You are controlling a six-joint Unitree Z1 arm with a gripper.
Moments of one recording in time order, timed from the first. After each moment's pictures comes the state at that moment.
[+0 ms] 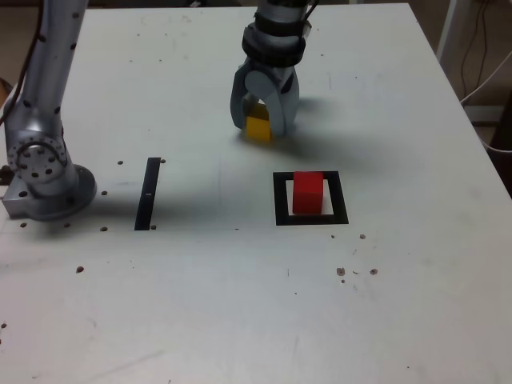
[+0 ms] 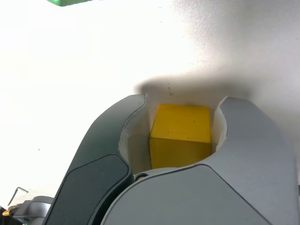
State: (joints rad) arm 0.37 2.05 -1.40 1.08 0.14 0.75
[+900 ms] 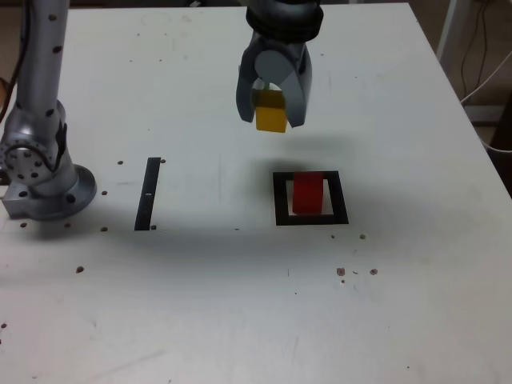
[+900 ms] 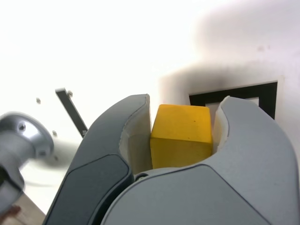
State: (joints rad) arm 0.09 1.95 -1.61 1.41 0.09 0.29
